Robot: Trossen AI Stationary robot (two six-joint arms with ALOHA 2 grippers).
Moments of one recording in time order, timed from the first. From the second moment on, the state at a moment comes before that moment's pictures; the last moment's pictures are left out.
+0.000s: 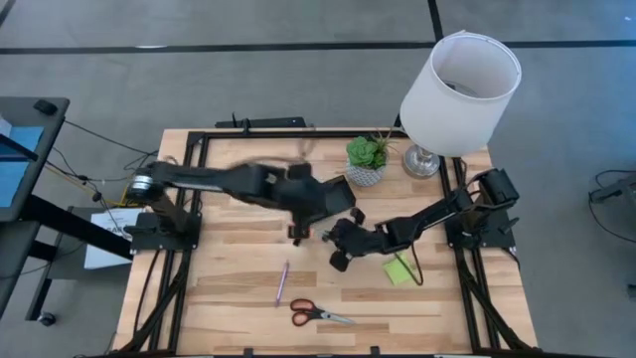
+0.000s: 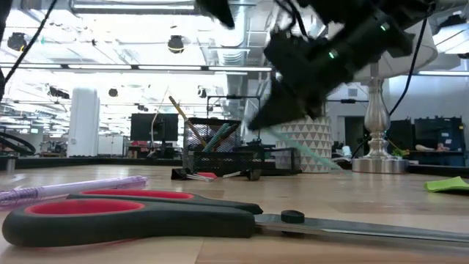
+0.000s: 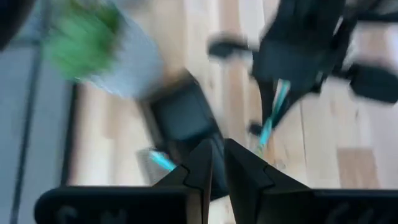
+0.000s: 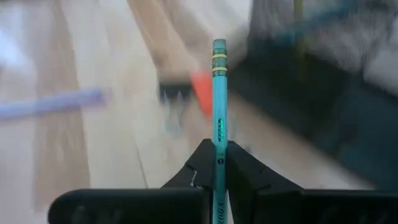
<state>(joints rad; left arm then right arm) -0.08 1.71 1.77 -1.01 -0.26 0.08 0.27 1.76 0.86 0.19 0.47 0.42</state>
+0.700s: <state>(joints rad) -0.09 1.13 1.68 -0.92 -0.34 0.15 -0.14 2.03 0.96 1.45 -0.01 0.08</state>
